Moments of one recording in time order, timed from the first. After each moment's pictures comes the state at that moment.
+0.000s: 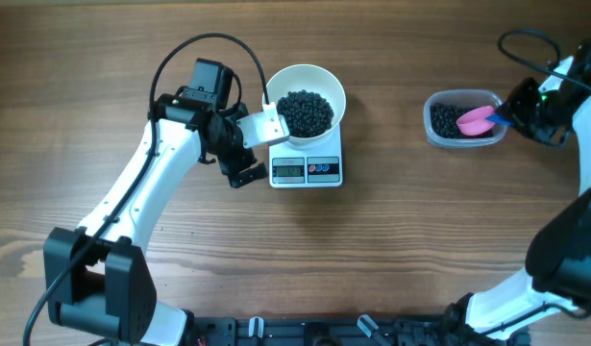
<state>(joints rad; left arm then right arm) -0.26 1.66 1.27 -0.91 0.35 0.98 -0.40 1.83 1.48 -0.91 -0.31 0.35</state>
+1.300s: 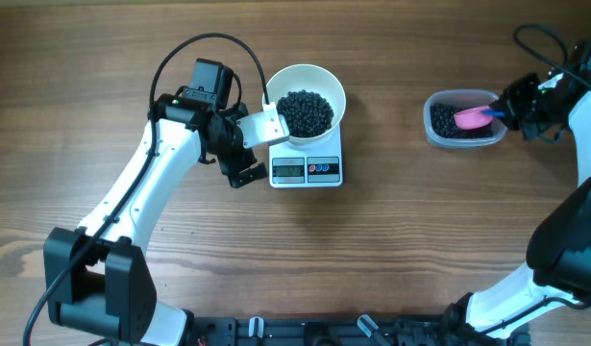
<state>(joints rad) -0.26 1.66 1.27 -0.91 0.35 0.98 -0.40 1.86 1.47 -0.84 -0.40 0.67</state>
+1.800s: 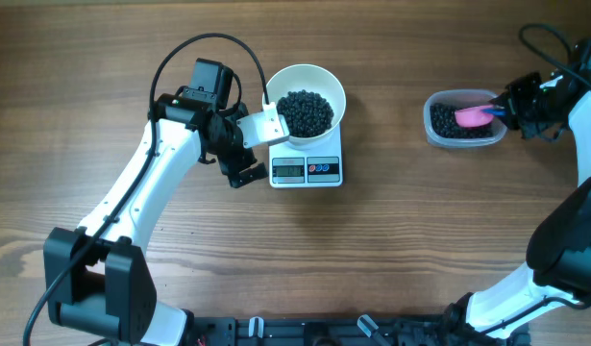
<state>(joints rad) -0.26 1.66 1.27 -0.91 0.35 0.98 -0.40 1.86 1.47 -0.84 -0.40 0.74</state>
